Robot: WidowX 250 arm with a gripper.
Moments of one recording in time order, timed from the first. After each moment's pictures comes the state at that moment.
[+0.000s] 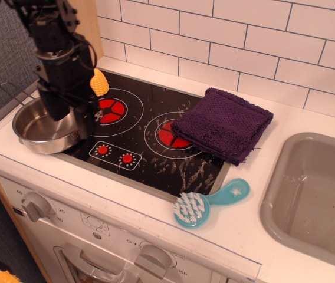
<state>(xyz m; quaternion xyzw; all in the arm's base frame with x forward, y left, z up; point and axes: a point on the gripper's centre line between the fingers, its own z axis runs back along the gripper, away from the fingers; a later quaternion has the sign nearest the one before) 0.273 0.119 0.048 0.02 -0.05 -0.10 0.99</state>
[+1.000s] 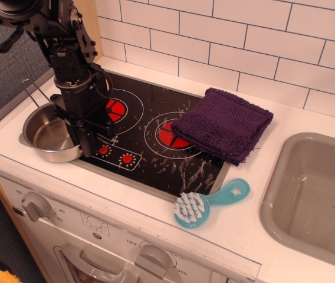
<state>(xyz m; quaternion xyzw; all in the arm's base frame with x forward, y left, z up) 0.259 0.101 0.014 -0.01 -0.01 -0.07 1.00</state>
